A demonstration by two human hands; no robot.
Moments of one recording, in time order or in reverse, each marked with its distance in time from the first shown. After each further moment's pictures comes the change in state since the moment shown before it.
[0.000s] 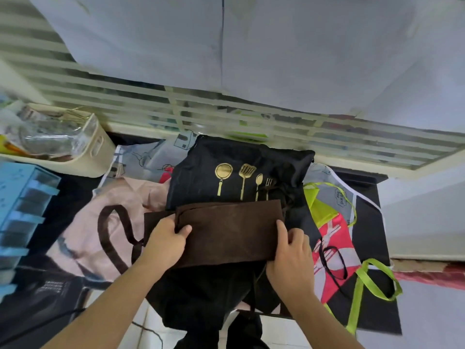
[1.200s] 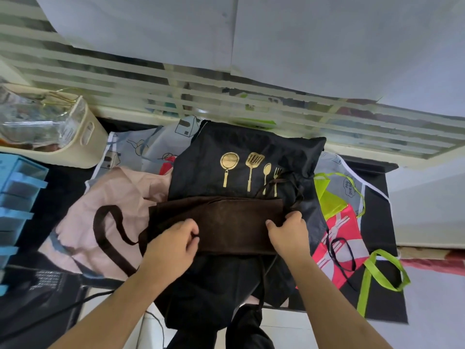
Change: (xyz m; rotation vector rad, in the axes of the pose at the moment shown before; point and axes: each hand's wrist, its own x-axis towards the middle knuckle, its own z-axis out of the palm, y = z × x) left_hand 0.023 -0.060 0.011 0.548 0.002 0.462; right_hand 0.066 -0.015 0.029 0.496 -0.183 0.514
